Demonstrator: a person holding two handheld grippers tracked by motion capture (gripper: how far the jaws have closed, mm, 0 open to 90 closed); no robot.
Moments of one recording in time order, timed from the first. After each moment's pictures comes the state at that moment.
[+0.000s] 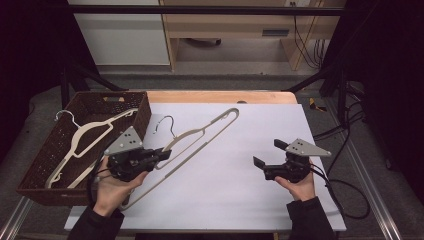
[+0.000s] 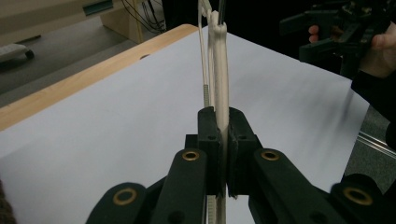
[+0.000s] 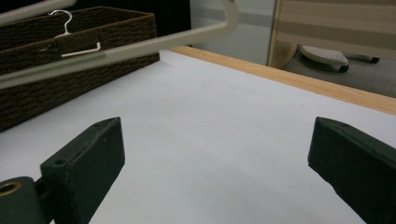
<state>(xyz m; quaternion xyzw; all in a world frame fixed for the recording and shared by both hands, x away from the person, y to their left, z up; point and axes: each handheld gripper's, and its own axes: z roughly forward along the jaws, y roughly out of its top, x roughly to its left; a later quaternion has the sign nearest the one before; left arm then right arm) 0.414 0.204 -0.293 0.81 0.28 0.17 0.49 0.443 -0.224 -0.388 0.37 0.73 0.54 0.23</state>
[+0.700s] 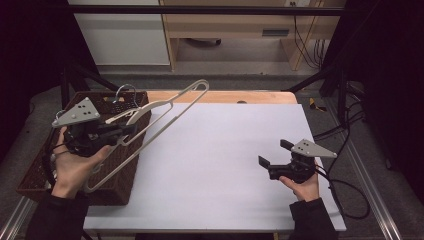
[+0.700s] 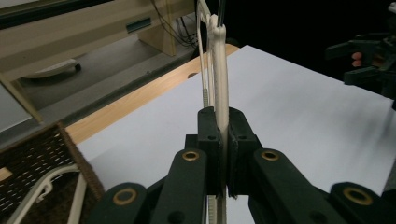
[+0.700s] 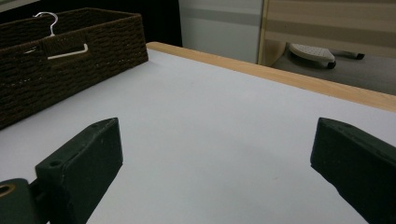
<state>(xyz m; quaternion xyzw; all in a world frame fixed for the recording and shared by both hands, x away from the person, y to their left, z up) 0.436 0.271 -0.243 0.79 0.30 0.22 0.48 0.441 -0.234 -0.389 0.38 0.72 0.53 0.24</state>
